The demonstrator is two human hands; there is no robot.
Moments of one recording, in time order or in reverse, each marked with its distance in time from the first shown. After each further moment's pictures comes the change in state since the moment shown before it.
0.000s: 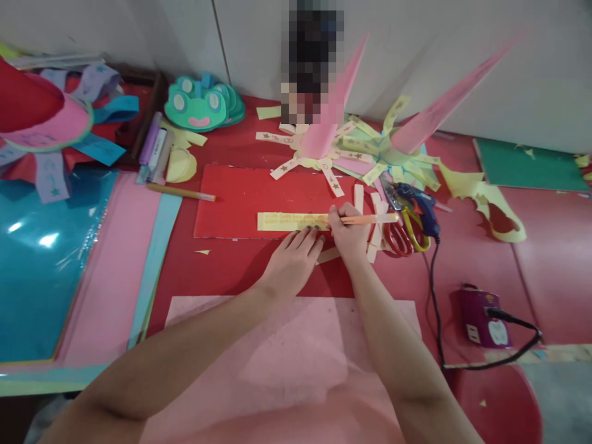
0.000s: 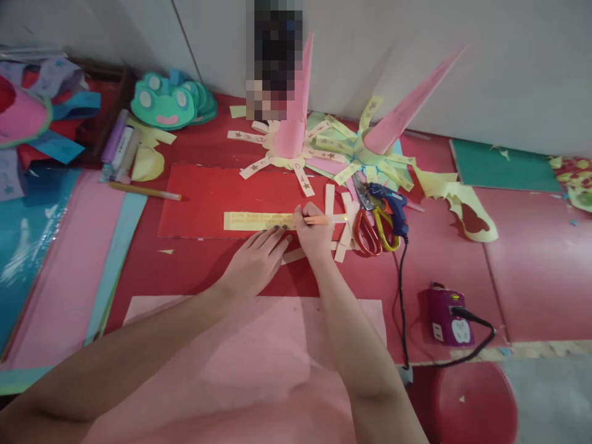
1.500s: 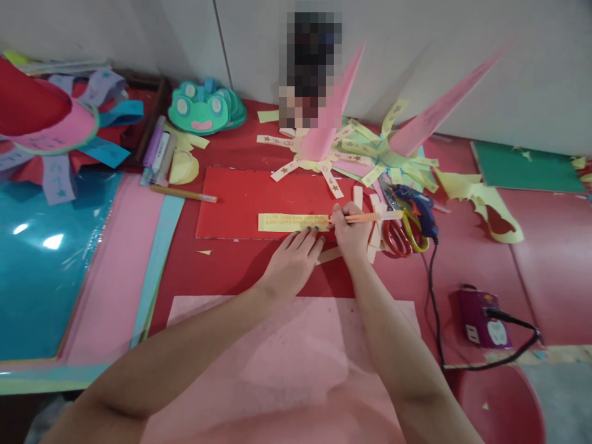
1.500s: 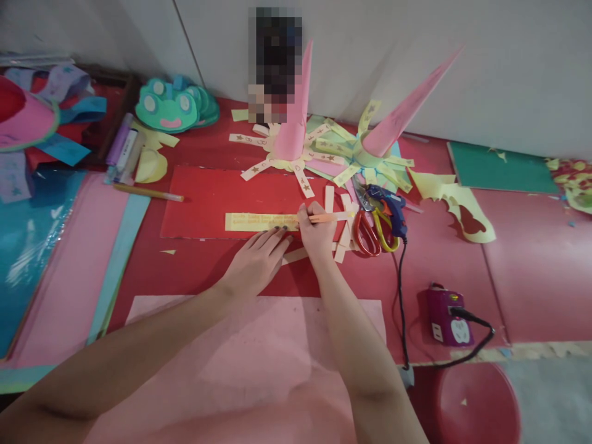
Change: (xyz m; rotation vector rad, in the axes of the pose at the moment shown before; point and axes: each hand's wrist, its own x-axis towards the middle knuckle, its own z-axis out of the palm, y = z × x) left_hand 0.001 0.000 -0.001 -0.022 -0.033 -0.007; right_hand 0.002 0.004 -0.001 0.076 0.026 0.039
